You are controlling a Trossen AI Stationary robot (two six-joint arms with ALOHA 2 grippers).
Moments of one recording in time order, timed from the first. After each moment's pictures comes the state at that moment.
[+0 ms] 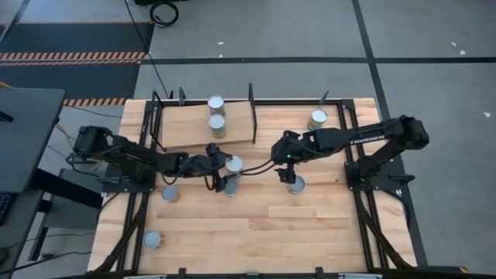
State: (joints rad) left arm -0.08 1.46 0.54 0.42 -0.36 -0.13; right arm 0.05 1.45 1.16 -0.74 0.19 0.10
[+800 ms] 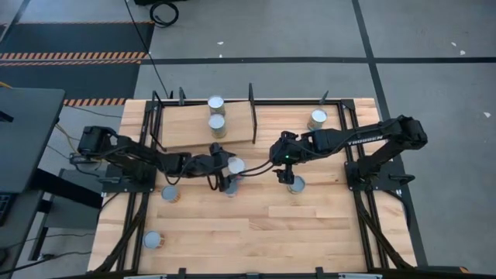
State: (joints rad) left arm -0.10 1.50 0.57 0.47 -0.37 -0.12; right arm 0.05 1.47 1.16 -0.71 0.19 0.08
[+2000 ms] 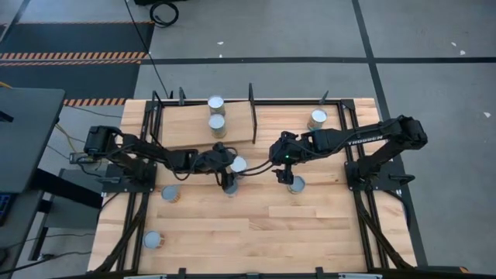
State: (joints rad) left arm -0.03 1.56 0.68 0.30 -0.25 -0.18; right arm 0.05 1.47 1.16 -0.70 0.18 0.10
